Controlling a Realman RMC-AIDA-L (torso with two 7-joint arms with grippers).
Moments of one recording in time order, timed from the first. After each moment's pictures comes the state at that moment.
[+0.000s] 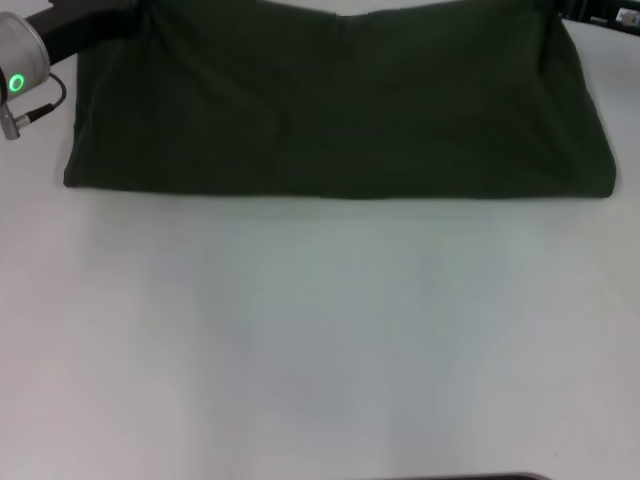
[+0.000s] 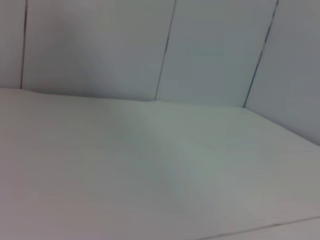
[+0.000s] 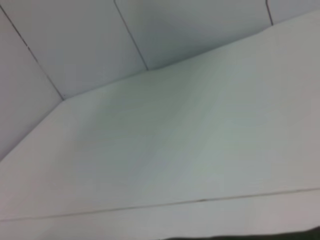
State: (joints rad) left arm -0.77 -2.14 0.33 0.51 2.04 0.90 -1.42; right arm 0.71 2.04 -0.31 -0.52 -2.17 -0.98 1.77
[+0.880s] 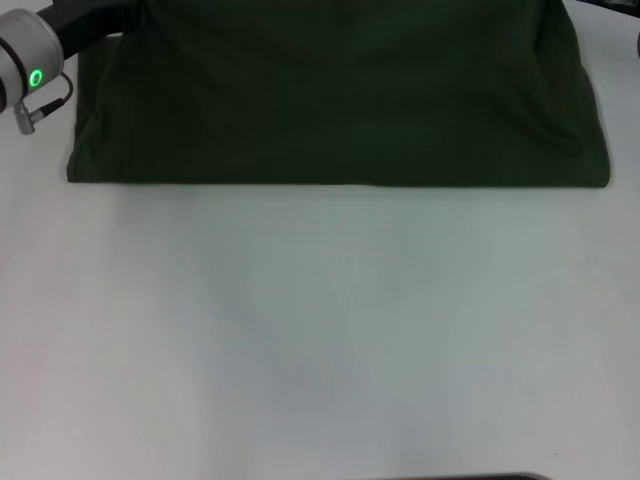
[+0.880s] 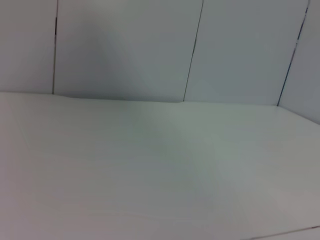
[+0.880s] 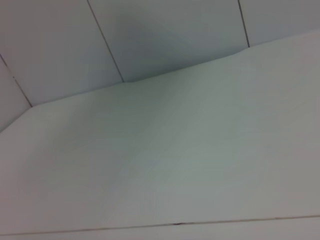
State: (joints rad) left arm -0.80 -2.16 0.34 0.46 1.95 0.75 -1.32; right arm 0.76 2.05 -0.36 -0.48 -2.10 -0.80 1.70
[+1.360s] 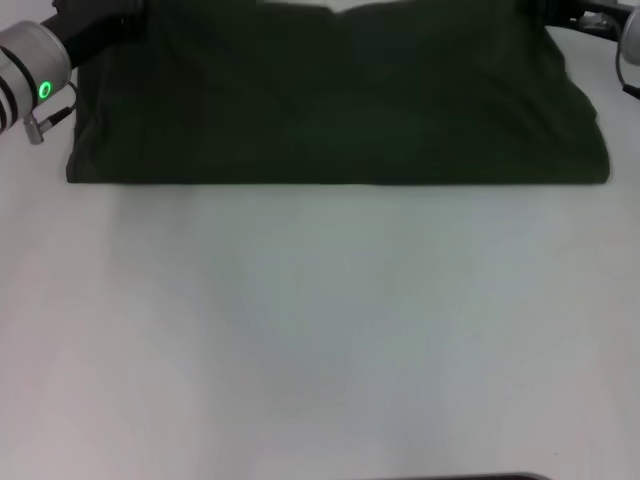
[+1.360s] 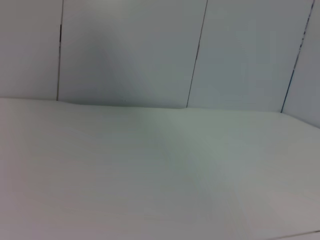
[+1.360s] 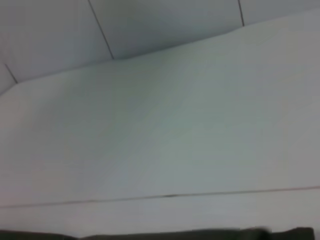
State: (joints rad) left arm -0.79 -2.16 0.34 0.40 1.84 0.72 -1.19; right arm 0.76 2.07 -0.43 -0.44 -2.10 -0.71 1.69
